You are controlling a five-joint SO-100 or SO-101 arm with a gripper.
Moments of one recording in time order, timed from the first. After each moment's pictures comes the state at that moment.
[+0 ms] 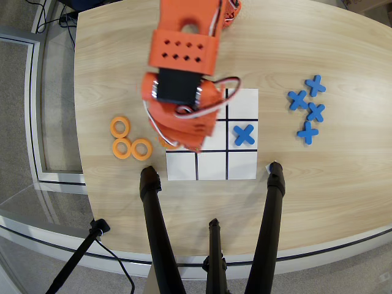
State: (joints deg) arm 8.5 101.2 102.8 59.5 -77.2
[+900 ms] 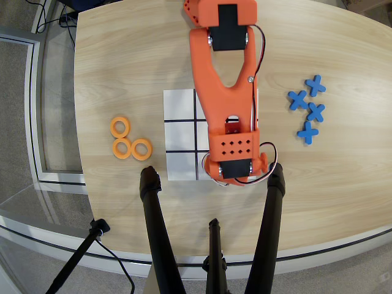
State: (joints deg) arm -4.2 57.8 69.3 57.4 -70.3
